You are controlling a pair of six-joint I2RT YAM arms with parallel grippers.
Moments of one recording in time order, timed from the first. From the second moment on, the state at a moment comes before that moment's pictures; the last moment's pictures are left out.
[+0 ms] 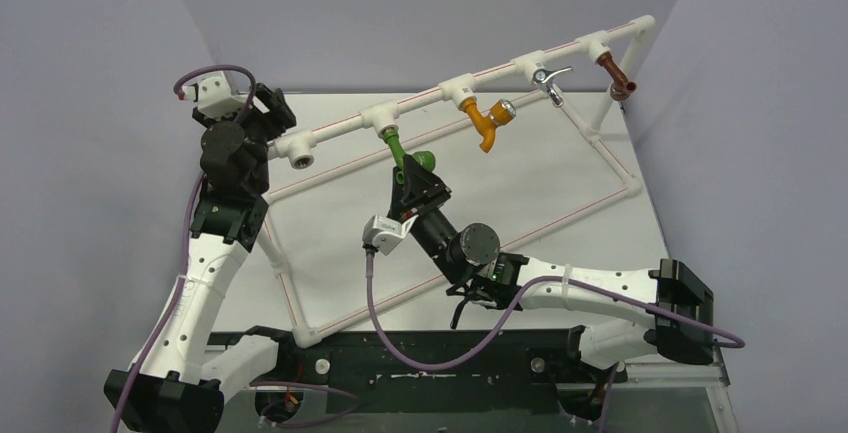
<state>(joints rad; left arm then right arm) -0.20 1.05 1.08 0.03 -0.40 -0.29 1.24 1.33 0.90 0.76 0.50 -1.30</state>
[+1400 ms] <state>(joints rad) -0.20 1.04 1.08 0.03 -0.40 -0.29 1.28 1.44 0.95 1.11 0.97 0.11</state>
